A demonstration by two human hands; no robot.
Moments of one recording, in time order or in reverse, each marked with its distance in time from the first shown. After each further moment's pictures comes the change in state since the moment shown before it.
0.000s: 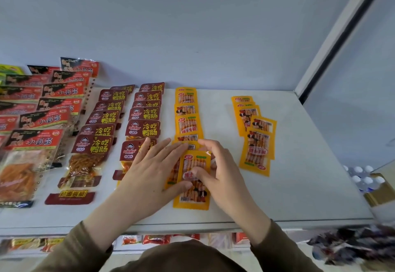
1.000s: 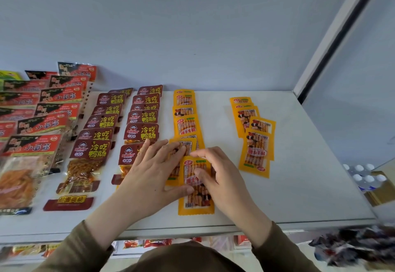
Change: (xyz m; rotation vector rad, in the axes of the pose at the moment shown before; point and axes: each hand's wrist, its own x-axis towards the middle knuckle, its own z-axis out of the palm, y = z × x) left_hand 0.008 0.000 -0.004 0.043 -0.052 -0.010; right_hand 0.003 0.003 -0.002 -0.032 -0.015 -0.057
